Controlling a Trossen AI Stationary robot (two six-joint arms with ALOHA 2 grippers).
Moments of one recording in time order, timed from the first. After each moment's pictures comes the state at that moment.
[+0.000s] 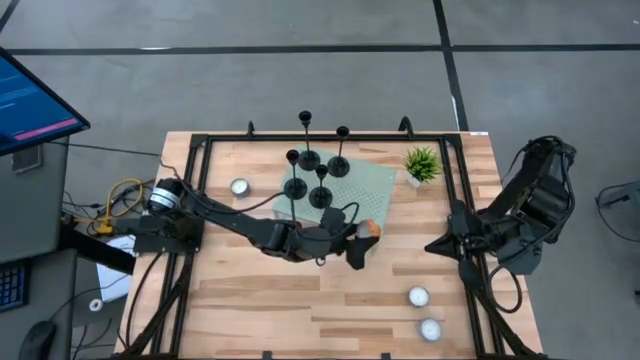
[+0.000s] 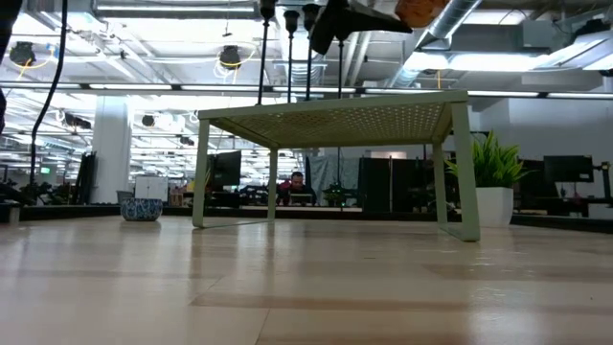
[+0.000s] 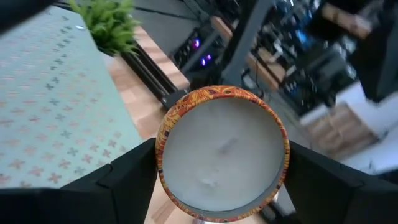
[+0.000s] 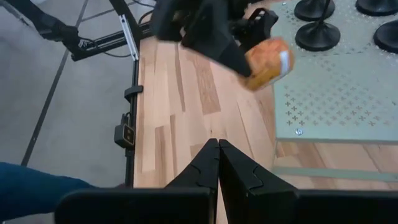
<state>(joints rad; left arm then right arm) -0.33 1.68 1.41 0.20 -0.60 -0.84 0.96 1.03 1.31 -1.11 0.70 0.93</state>
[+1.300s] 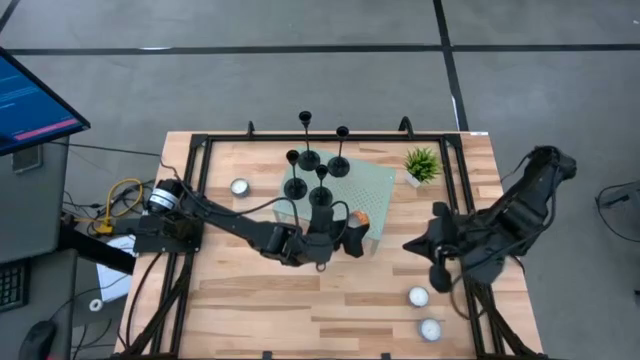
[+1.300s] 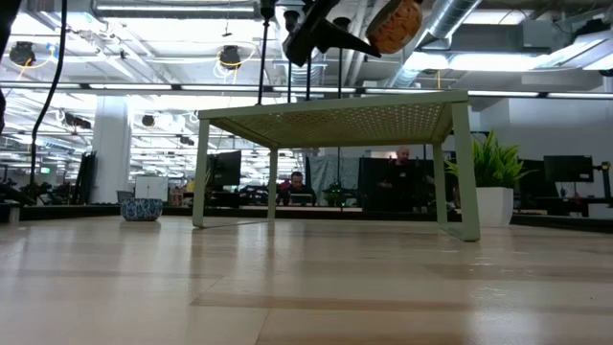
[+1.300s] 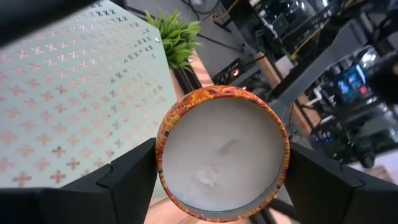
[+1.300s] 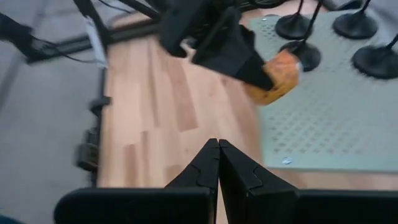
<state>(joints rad) -0.35 1.68 1.41 0.06 -0.82 -1.10 0.80 1.15 1.31 -1.00 0.71 0.79</state>
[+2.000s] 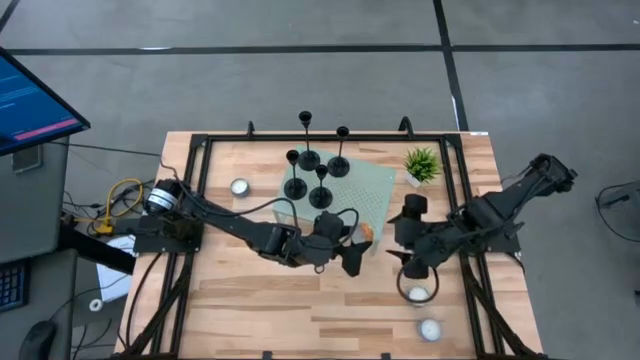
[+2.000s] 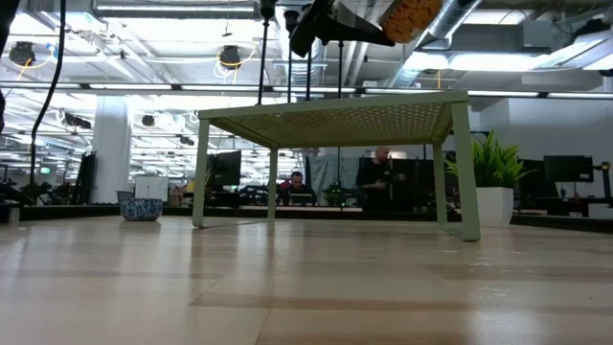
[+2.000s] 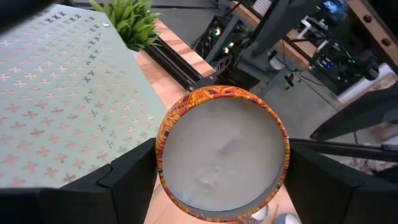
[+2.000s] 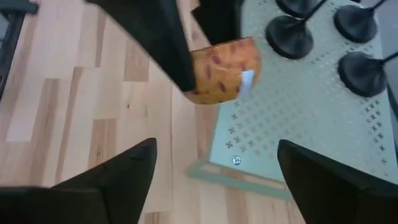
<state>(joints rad) -0.35 1.67 1.41 0.06 -0.67 -0.77 0.56 1.27 1.30 -1.04 0.52 0.39</state>
